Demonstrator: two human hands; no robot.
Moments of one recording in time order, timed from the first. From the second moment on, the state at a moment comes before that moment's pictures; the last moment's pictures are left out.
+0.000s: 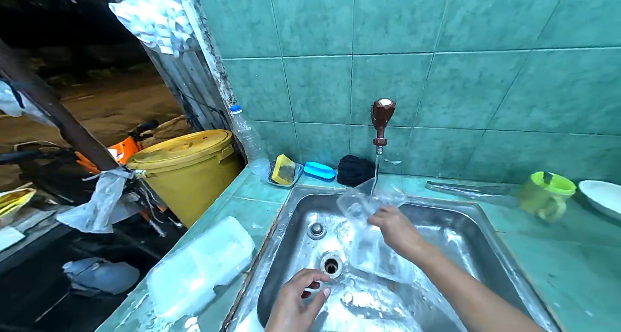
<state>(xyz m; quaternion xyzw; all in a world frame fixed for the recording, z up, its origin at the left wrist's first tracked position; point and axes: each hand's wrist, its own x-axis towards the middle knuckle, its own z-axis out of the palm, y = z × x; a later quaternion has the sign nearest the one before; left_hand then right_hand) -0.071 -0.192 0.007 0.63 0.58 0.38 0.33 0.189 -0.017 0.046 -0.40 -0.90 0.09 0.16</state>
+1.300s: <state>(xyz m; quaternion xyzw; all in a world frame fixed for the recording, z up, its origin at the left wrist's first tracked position) -0.047 -0.141 0.030 0.68 0.58 0.38 0.23 0.162 -0.003 0.060 -0.36 -0.92 0.10 0.13</state>
